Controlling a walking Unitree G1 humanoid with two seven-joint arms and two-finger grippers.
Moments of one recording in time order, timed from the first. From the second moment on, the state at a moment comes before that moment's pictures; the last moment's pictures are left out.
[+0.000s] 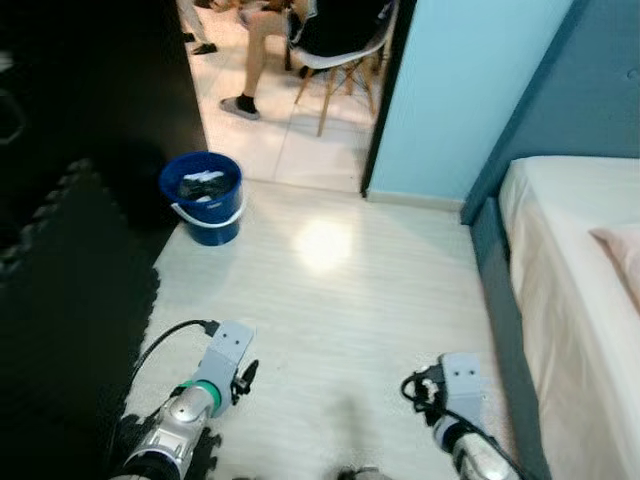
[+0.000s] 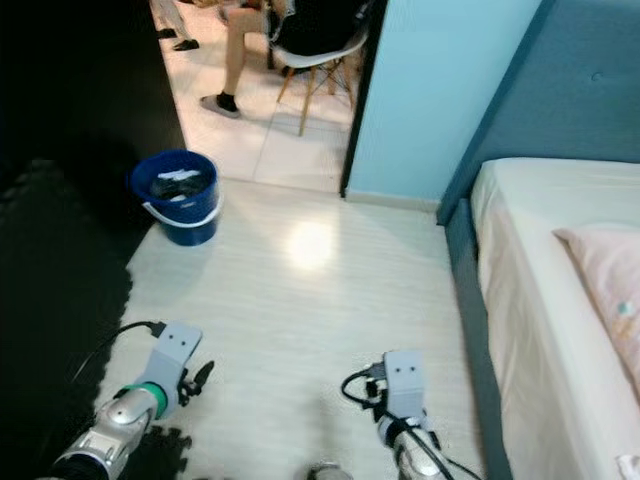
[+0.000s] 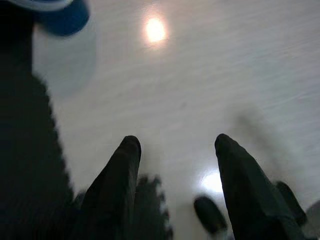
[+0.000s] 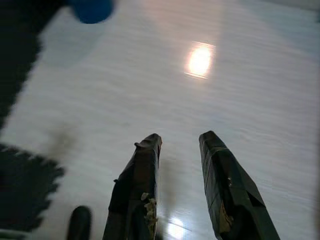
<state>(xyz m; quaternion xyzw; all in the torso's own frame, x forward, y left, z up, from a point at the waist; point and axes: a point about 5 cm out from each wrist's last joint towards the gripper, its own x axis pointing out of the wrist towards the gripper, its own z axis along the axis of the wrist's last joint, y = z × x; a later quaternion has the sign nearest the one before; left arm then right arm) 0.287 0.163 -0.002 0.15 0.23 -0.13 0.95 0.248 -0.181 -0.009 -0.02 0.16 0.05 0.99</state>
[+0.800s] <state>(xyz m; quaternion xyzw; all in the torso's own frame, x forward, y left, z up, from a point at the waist) 0.287 0.164 -0.004 0.15 0.24 -0.12 0.95 0.249 -0.186 -0.009 -0.01 0.16 0.04 0.99</state>
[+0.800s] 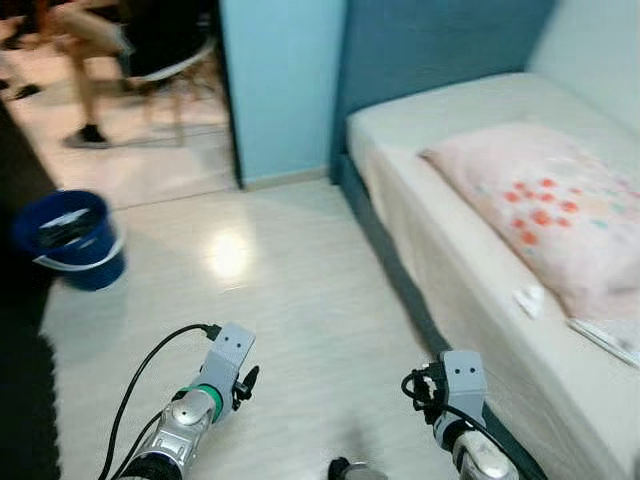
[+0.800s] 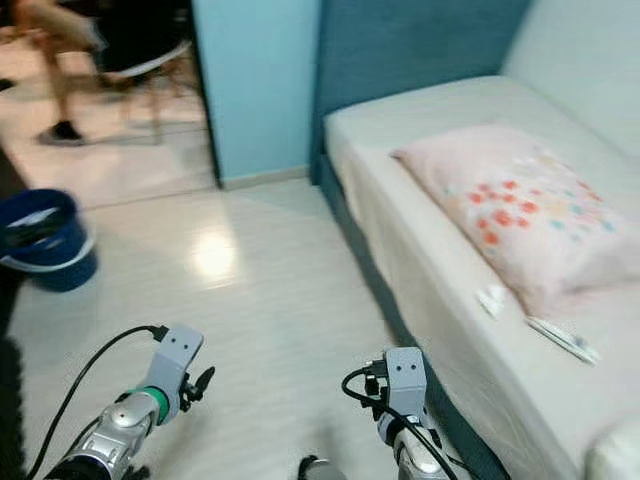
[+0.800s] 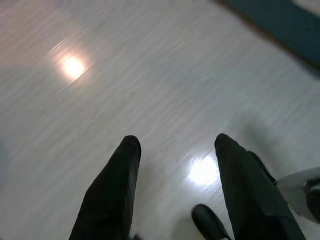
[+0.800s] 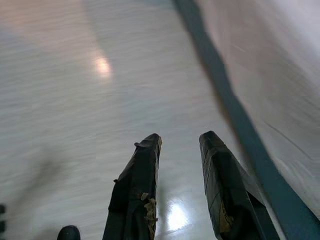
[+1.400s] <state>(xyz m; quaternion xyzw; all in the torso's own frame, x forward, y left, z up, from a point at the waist) 0.288 0.172 -0.002 0.17 0.23 -0.10 0.95 0.247 -0.182 -0.011 -0.01 0.16 0.05 0.99</state>
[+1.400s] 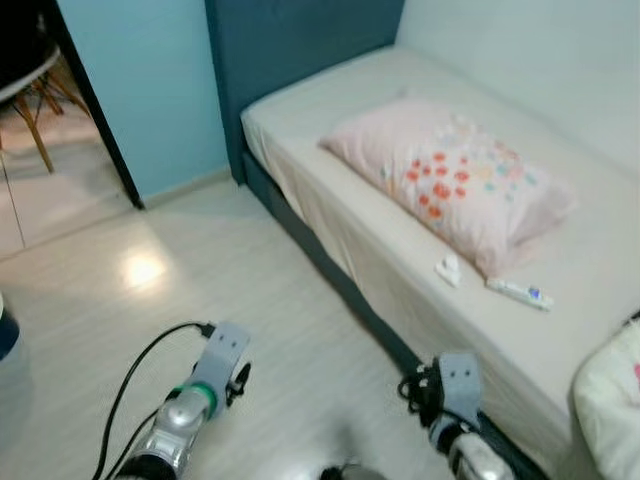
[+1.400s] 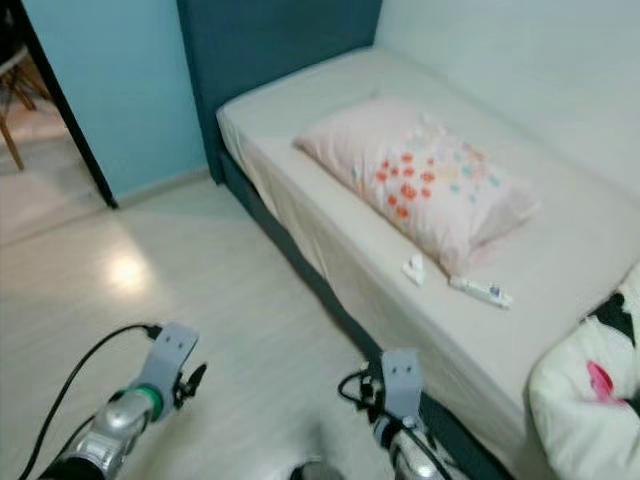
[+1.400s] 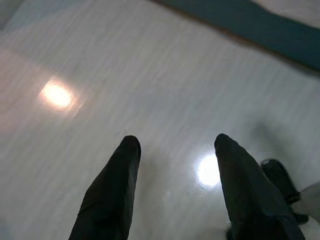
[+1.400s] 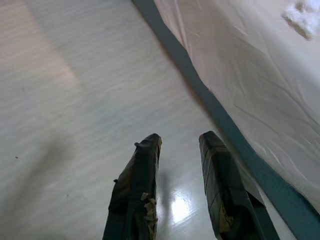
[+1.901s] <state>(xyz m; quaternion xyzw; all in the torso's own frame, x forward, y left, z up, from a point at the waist) 0.295 0.169 0.005 0.17 0.21 -0.09 0.96 0.248 -0.183 -0.008 -0.02 0.15 0.06 0.99</state>
